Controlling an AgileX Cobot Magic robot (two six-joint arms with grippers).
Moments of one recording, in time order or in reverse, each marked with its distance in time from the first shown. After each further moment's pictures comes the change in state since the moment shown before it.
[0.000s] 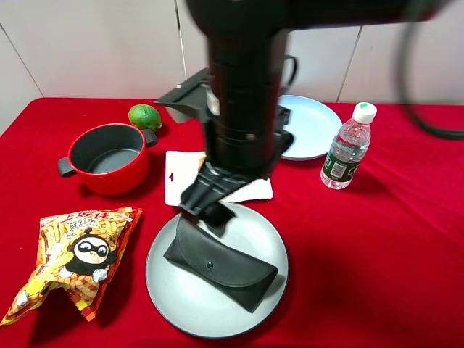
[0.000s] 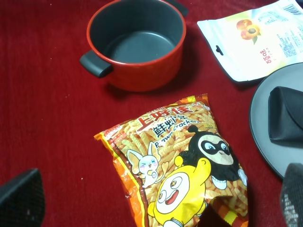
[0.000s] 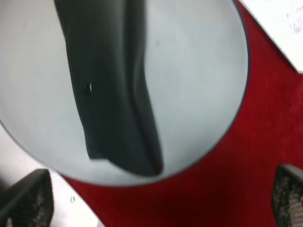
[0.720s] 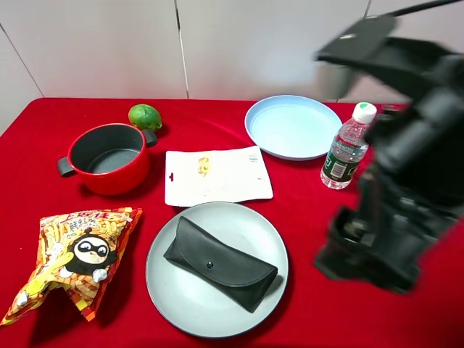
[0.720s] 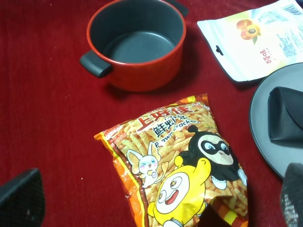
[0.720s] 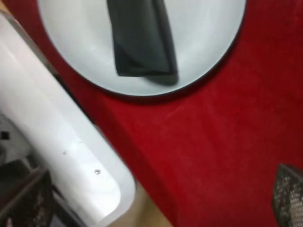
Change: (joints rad) left arm 0.000 0.000 0.000 0.000 0.000 0.000; right arm 0.000 -0.616 0.359 0.093 0.005 -0.004
